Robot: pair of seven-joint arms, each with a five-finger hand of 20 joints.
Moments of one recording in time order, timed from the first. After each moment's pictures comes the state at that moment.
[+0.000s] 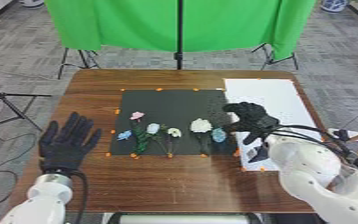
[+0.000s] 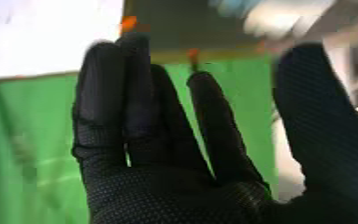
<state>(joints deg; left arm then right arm) 121.9 -57.0 -90.6 -122.6 -7.0 19.9 21.8 -84.3 -36.6 58.2 -116.7 -118.4 -2.9 24.8</state>
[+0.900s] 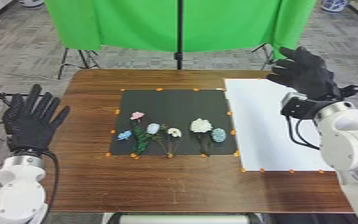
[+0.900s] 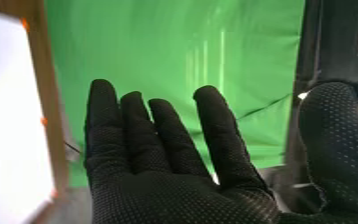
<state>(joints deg) 117.1 -52.0 -96.7 -115.6 5.9 14.0 20.9 -93.6 -50.3 90.1 -111.5 -48.8 9.8 9.1</state>
